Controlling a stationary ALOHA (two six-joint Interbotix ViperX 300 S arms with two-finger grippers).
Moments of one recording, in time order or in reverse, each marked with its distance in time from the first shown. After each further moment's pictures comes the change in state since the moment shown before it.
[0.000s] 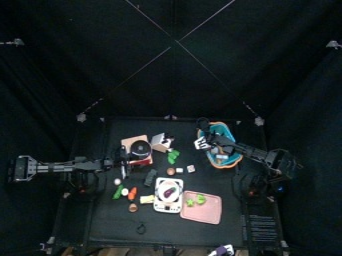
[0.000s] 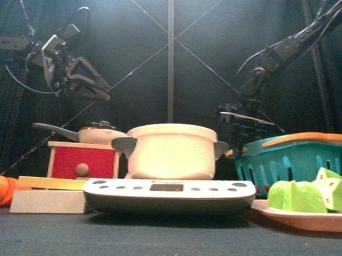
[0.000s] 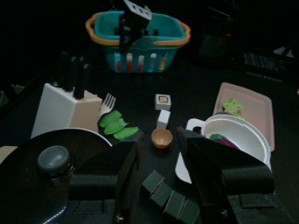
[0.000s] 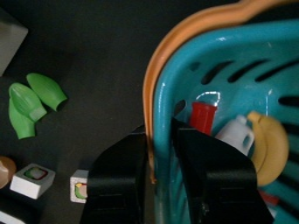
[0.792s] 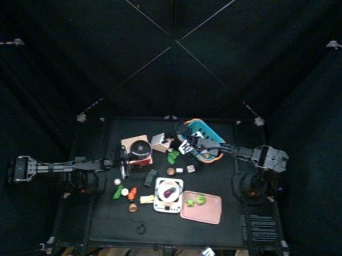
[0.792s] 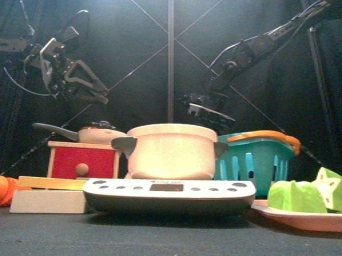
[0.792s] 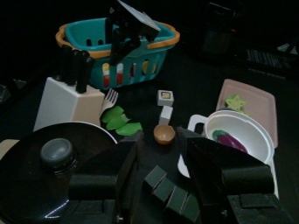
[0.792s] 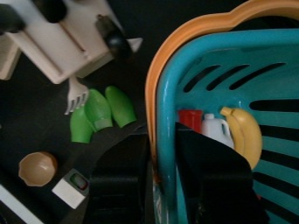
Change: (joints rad) left arm 0.006 -0.014 0.018 0.000 0.002 0.000; right arm 0.178 0.163 -0.199 -0.046 -0.046 -0.149
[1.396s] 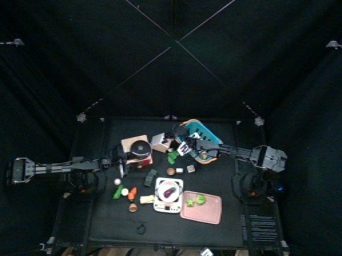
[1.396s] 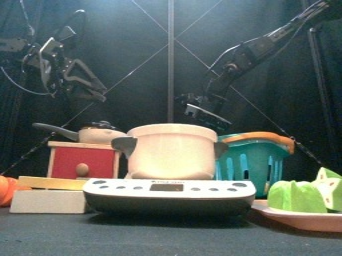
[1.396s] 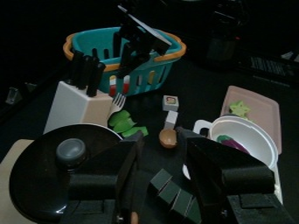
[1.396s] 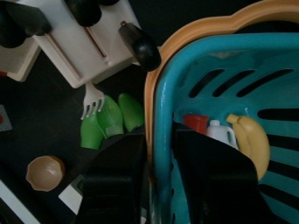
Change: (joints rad) left arm 0.035 -0.029 0.005 0.002 0.002 0.002; right arm 0.014 0.011 0.023 -0.005 -0.067 -0.002
